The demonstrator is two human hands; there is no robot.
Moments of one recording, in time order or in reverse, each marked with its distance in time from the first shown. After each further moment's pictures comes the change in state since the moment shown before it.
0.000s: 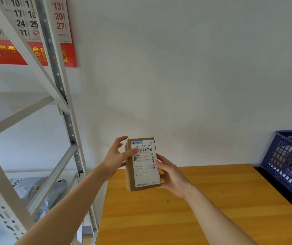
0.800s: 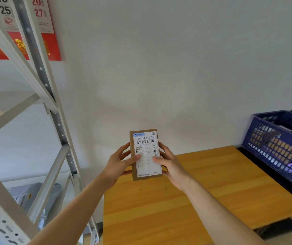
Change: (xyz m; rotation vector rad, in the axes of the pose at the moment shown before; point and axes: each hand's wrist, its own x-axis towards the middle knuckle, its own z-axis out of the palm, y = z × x) left_hand -0.012 -0.036 -0.018 -0.109 -0.237 -0.057; right_hand -0.007 0.014 0.036 -0.131 0.284 -0.181
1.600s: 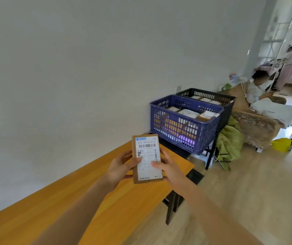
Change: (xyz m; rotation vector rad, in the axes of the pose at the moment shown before) left_hand 0.029 -0.018 0.354 0.127 -0.528 -0.036; right_hand -0.178 -0.019 -0.288 -0.015 0.589 0.001
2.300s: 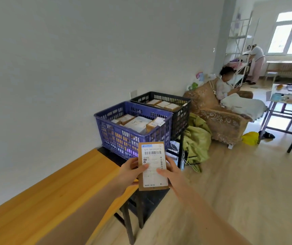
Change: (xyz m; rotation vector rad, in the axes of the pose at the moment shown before) left_hand 0.161 0.033 0.344 0.079 -0.129 -0.137; right_hand 0.044 -0.008 -0.355 0.068 0.222 0.031
